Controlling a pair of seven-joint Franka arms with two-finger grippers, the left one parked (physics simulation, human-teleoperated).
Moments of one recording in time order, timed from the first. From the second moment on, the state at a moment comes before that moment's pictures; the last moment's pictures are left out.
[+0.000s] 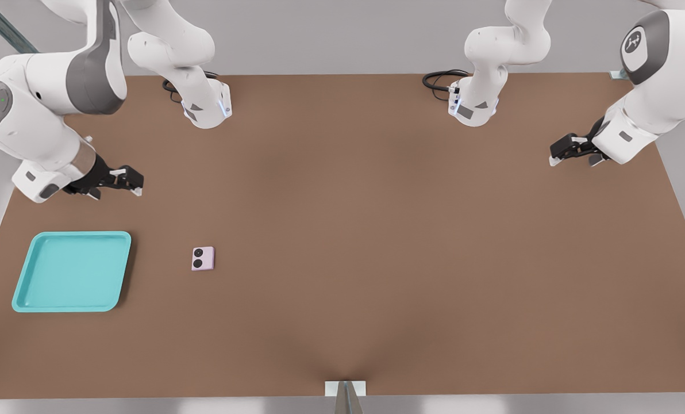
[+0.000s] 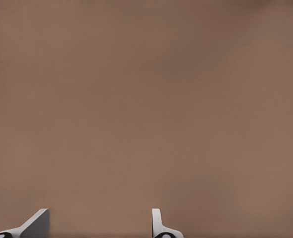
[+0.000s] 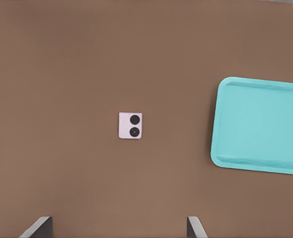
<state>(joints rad) 0.11 0.05 -0.03 -1.53 -0.01 1.55 -0.03</state>
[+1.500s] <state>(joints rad) 0.05 0.61 0.06 -1.97 -0.03 2.55 0.10</state>
